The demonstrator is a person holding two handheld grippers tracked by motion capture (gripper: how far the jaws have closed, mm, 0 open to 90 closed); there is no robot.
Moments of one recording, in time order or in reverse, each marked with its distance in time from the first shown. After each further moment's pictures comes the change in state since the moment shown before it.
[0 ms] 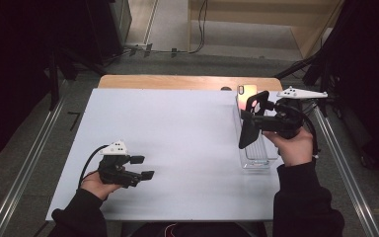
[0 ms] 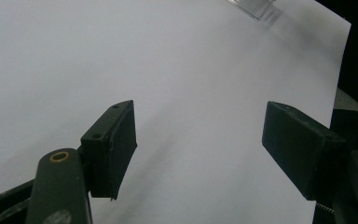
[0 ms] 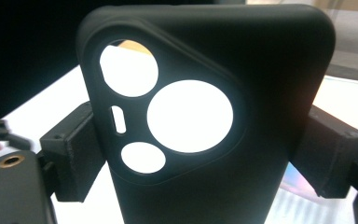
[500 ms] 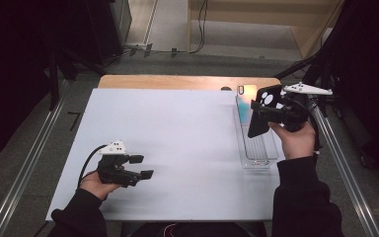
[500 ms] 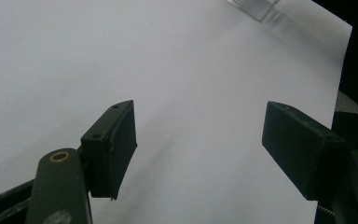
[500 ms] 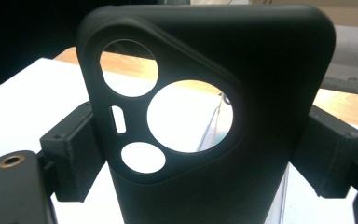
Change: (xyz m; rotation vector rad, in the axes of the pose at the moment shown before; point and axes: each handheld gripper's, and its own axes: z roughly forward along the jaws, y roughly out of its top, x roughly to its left) left arm 0.001 0.000 -0.001 -0.006 0.008 -0.006; right arm -0.028 0.001 0.007 -0.039 -0.206 0.038
